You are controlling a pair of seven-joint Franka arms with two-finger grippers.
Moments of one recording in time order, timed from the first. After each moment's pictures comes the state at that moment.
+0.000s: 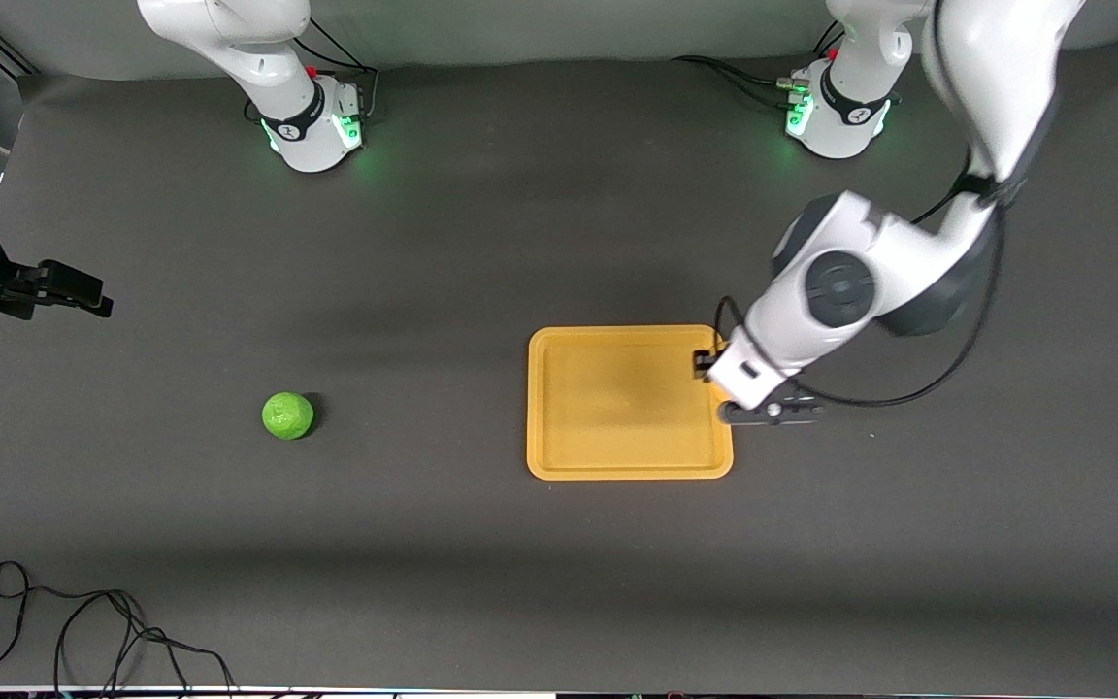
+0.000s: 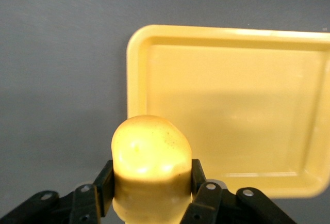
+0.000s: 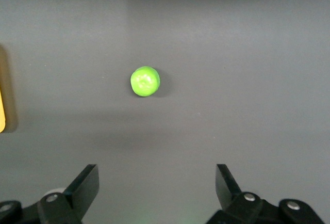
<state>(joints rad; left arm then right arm) 0.06 0.48 -0.60 -1.77 0.21 2.15 -0.65 -0.02 0.06 -0.02 -1.57 0.01 1.57 -0.04</state>
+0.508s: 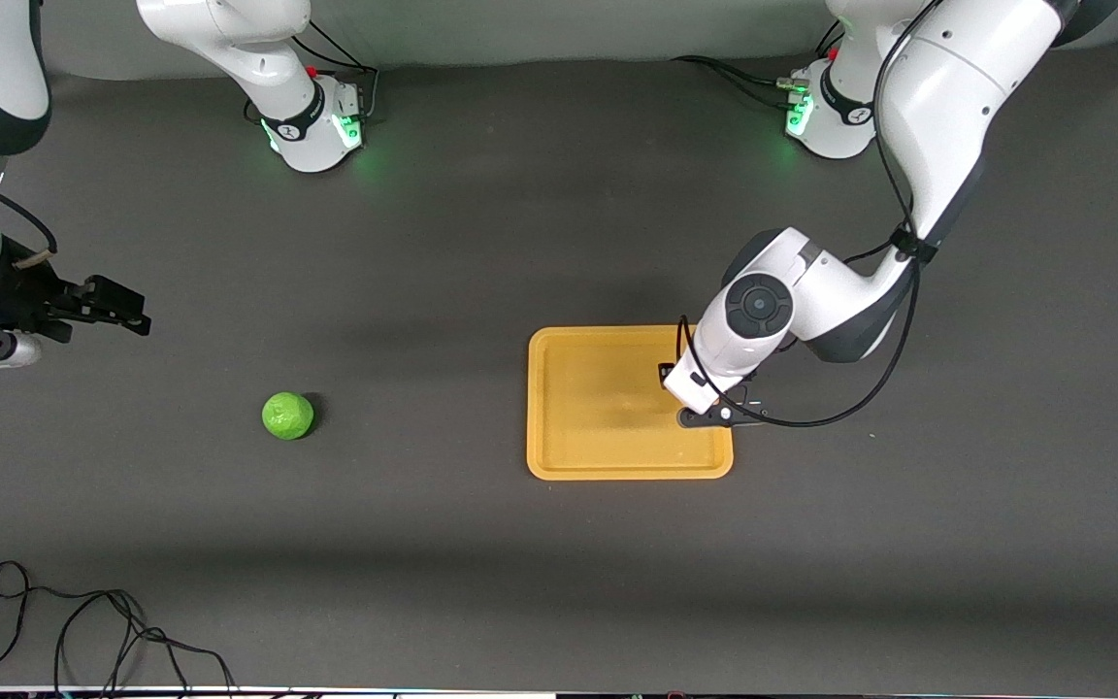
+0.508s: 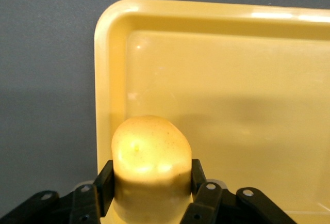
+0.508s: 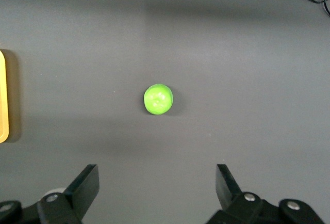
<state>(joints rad) 0.02 0.61 -0.60 -1.80 0.39 2.26 -0.83 0.02 0.07 -0.01 -1.64 0.01 1.71 -0.04</state>
